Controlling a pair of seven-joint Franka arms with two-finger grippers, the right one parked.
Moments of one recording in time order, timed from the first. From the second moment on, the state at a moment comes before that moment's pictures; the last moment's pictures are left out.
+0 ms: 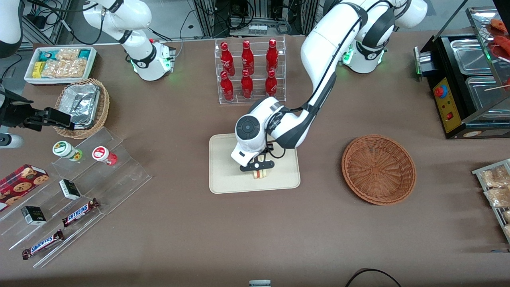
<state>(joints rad) -0.75 0.88 -0.07 -1.24 -0.02 1.99 -0.89</state>
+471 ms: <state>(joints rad) -0.75 0.87 -0.07 -1.22 -0.02 1.98 -0.89</state>
